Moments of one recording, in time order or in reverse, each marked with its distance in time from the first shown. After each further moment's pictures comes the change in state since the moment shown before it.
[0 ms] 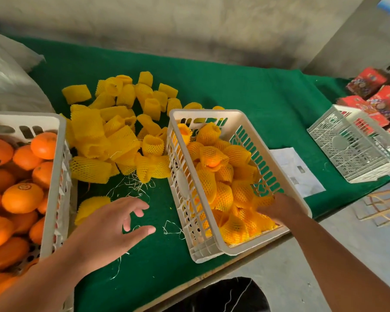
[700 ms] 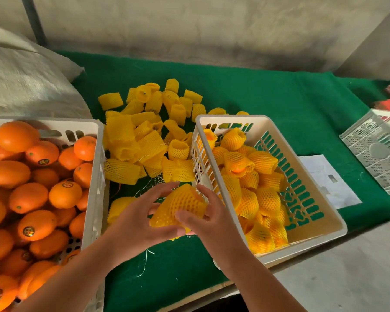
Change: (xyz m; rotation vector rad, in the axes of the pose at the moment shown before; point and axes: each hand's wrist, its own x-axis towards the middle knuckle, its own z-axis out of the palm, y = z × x) left_hand 0.002 -0.003 -0.002 -0.661 0.035 0.036; right_hand -0.159 -0.180 0.067 1.108 -0.292 -0.580
